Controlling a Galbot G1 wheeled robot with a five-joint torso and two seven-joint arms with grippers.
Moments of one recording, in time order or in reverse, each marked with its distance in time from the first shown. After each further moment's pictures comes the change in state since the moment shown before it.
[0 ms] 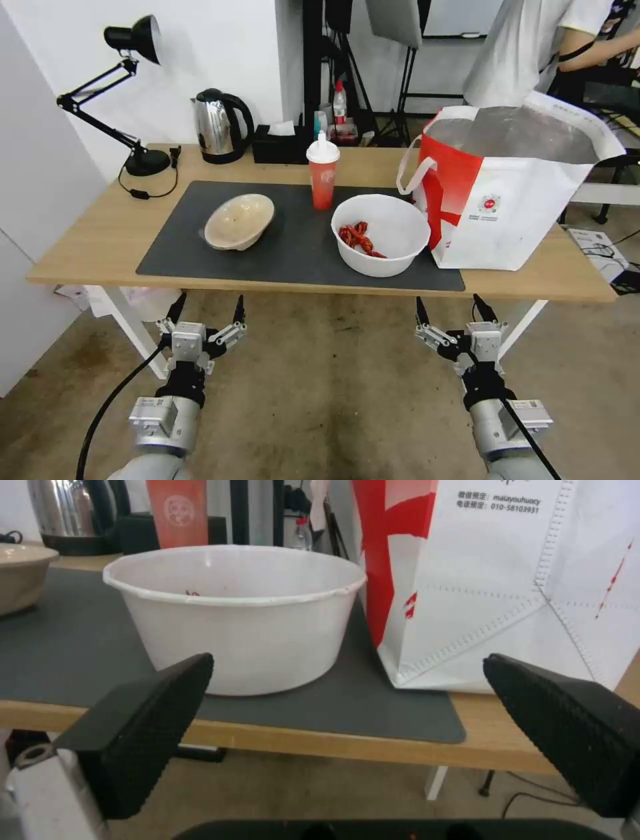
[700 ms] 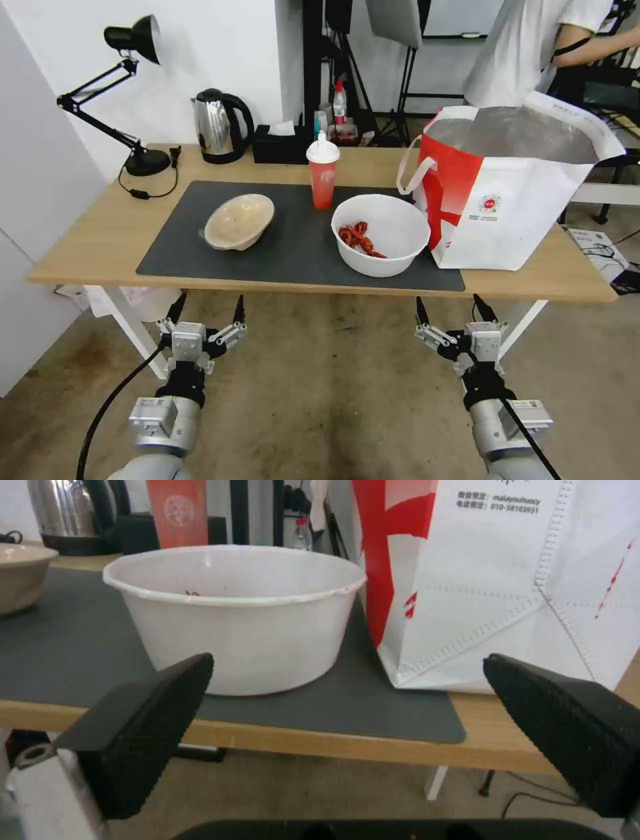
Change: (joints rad) left arm -0.008 -0.003 -0.009 0.037 0.000 -0.065 0.000; right arm 0.000 0.000 0.000 0.000 -0.001 0.001 0.000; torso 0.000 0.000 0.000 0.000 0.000
